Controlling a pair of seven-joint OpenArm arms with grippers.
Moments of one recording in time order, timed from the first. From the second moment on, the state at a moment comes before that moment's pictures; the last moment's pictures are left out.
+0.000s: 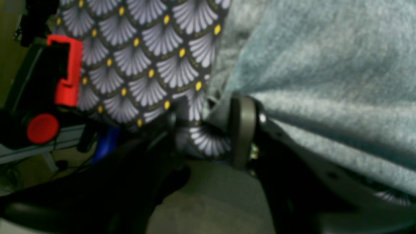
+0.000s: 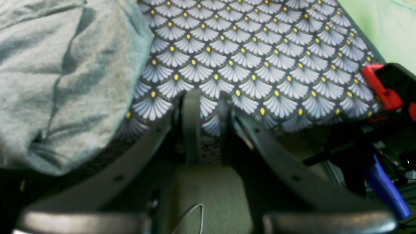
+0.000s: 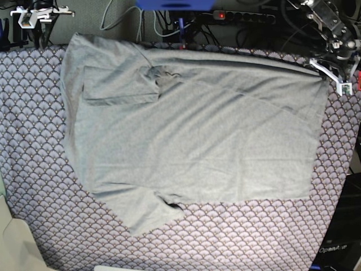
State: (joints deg) left arm 10.3 -0.9 -54.9 89.8 13.1 -39.8 34.9; right arm -33.2 -7.8 56.3 79.3 -18.9 40.1 35.0
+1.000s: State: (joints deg) left arm 10.0 4.1 -58.2 104.1 14.2 -39.9 35.4; right arm -14.5 -7.9 63.8 79.0 -24.6 40.0 34.2
